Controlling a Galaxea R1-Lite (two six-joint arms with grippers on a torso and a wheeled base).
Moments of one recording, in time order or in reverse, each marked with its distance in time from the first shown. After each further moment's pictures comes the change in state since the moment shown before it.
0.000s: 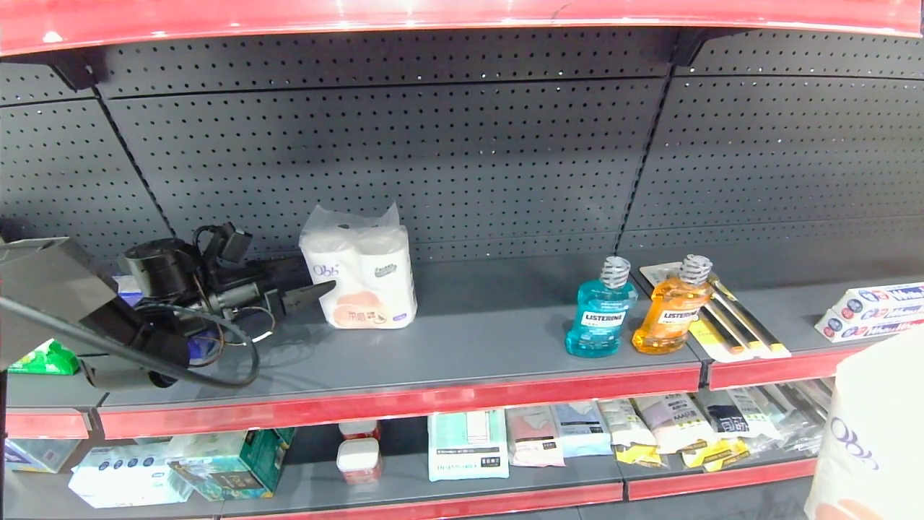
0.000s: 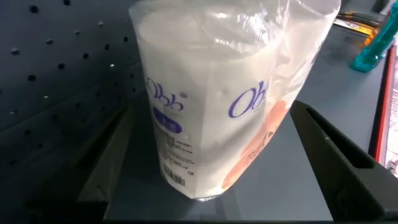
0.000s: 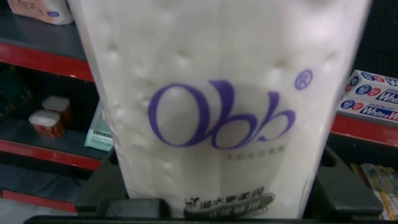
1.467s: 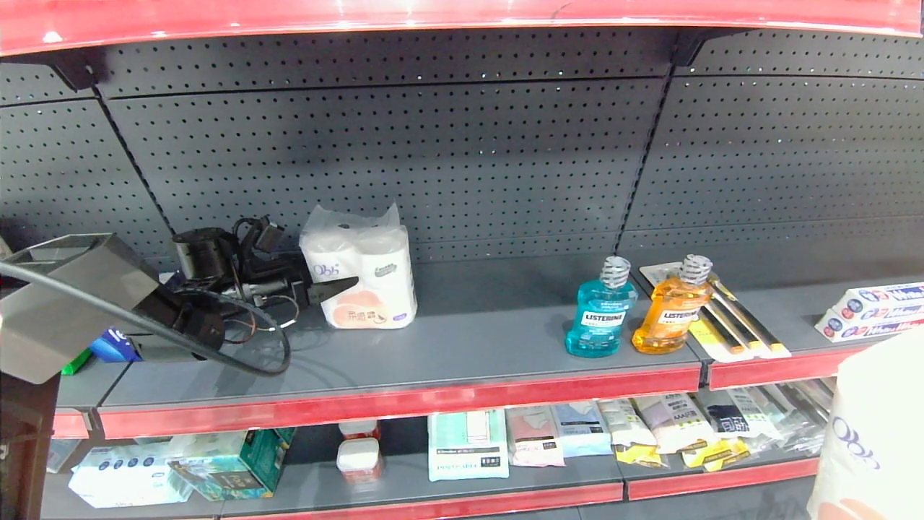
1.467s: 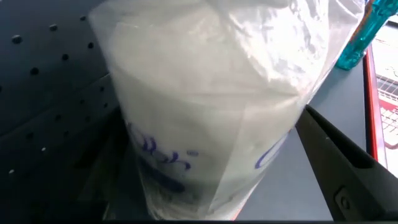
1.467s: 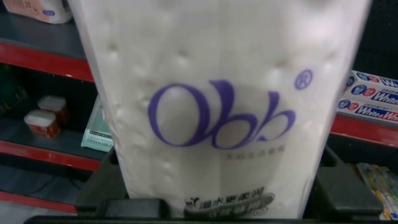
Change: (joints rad) left arm -0.056 0.105 -0.237 0.169 -0.072 -0.001; right arm -0.012 -0.002 -0.001 0.000 -0.001 -0.011
